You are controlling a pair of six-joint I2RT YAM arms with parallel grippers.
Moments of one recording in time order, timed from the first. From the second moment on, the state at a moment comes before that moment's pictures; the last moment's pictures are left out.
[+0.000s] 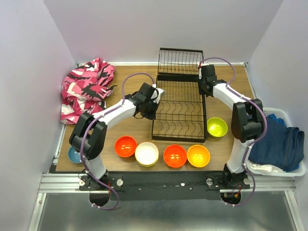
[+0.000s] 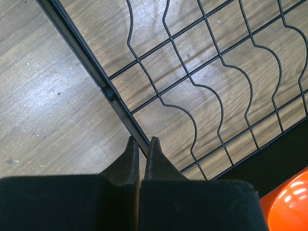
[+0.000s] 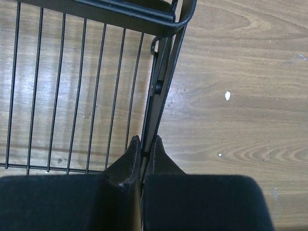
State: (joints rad) left arm -0.60 1.73 1.23 -0.47 0.22 -0.11; right arm 0.23 1.94 1.43 -0.30 0.21 -0.06
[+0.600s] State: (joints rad) left arm -0.61 1.78 1.29 -0.49 0.16 -0.15; right arm 0.24 2.01 1.50 -0.25 0.23 -0.08
